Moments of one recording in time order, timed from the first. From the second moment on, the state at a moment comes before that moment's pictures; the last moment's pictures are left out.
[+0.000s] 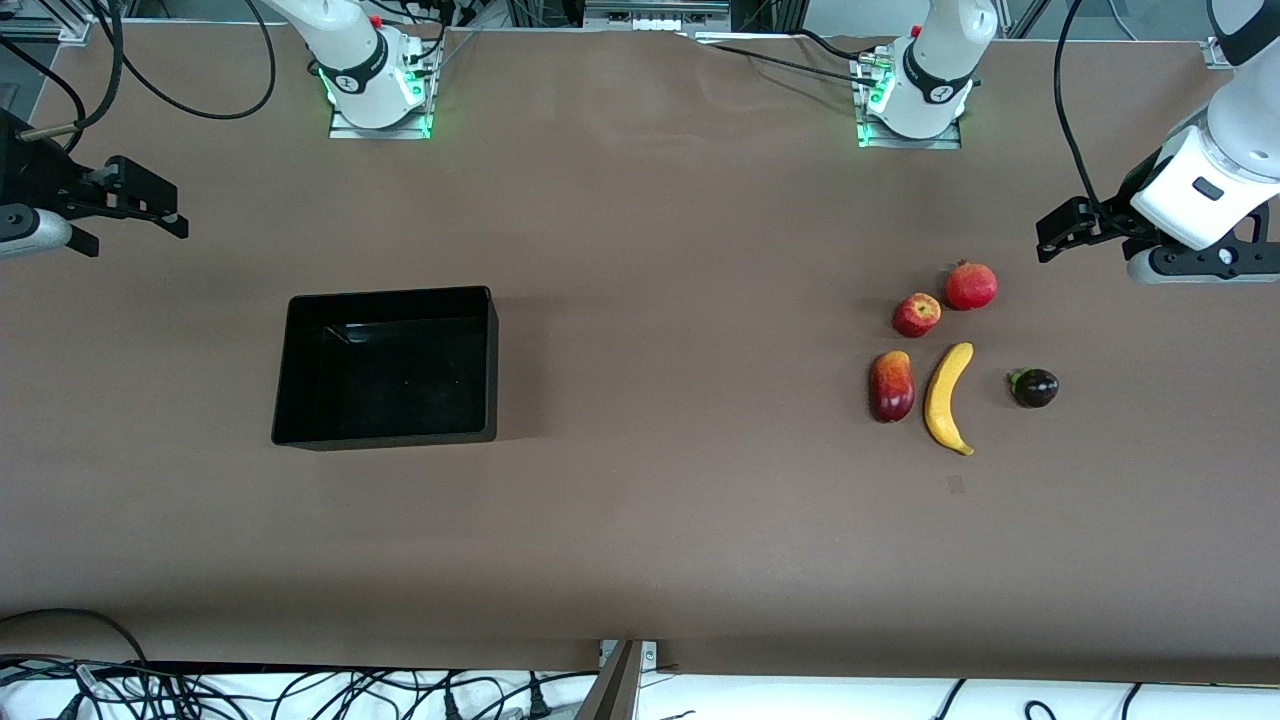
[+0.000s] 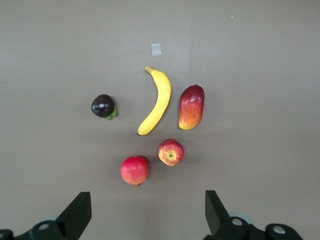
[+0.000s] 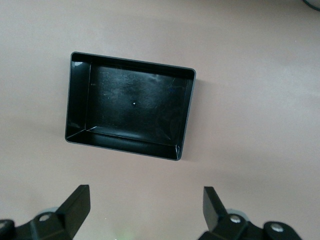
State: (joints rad) left arm -0.07 -0.03 -0.01 -1.71 0.02 1.63 -0.11; right arm 0.19 0.05 -0.17 -1.50 0.06 1.52 -0.19
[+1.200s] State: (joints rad) left arm -0.07 -0.03 -0.01 -1.71 0.02 1.63 -0.11; right arm 0.13 0.37 -0.19 -1.89 0.05 2.18 -0.19
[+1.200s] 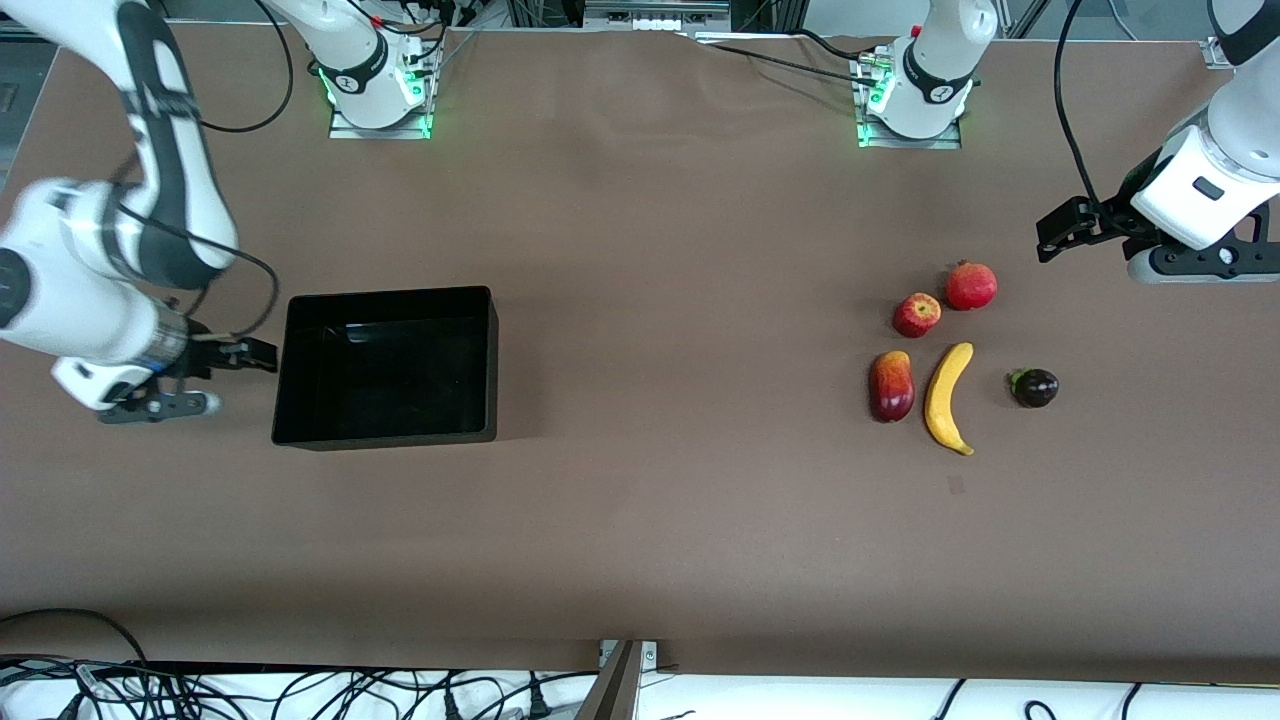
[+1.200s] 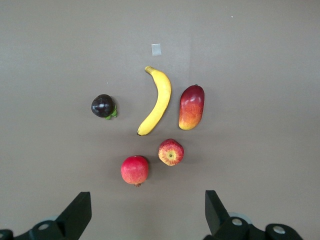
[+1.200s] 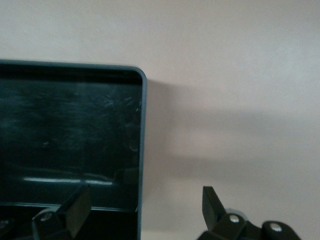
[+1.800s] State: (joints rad) left arm -0.07 -0.03 -0.01 -1.71 0.02 1.63 -0.11; right arm 0.13 0.40 -0.19 -2.10 0.09 2.42 -0.20
